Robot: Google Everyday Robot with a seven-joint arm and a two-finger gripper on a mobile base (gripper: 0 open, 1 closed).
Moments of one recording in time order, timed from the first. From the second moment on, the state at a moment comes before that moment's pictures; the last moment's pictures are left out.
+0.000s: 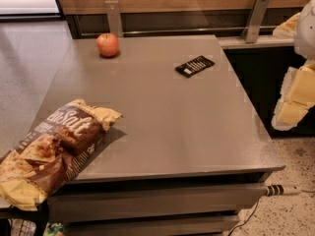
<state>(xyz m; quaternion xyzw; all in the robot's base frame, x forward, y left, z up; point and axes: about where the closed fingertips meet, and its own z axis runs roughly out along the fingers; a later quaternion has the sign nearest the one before) 0.438 -0.212 0.993 -0.60 0.78 -0.05 0.18</state>
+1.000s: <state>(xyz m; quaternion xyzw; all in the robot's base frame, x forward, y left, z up) 0.508 -0.223 1.010 -0.66 0.71 -0.08 0.22</state>
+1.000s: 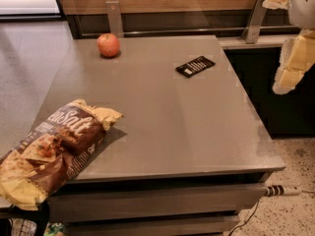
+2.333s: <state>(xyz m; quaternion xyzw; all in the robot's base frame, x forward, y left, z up) 0.680 -0.182 0.992 -0.70 0.67 -0.05 0.24</state>
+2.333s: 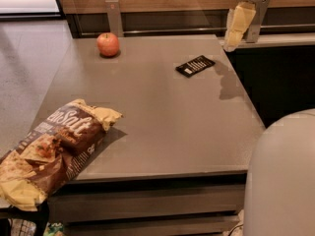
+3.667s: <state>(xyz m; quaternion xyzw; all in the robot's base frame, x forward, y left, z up) 0.732 -0.137 0.920 -0.77 0.61 -0.04 0.17</state>
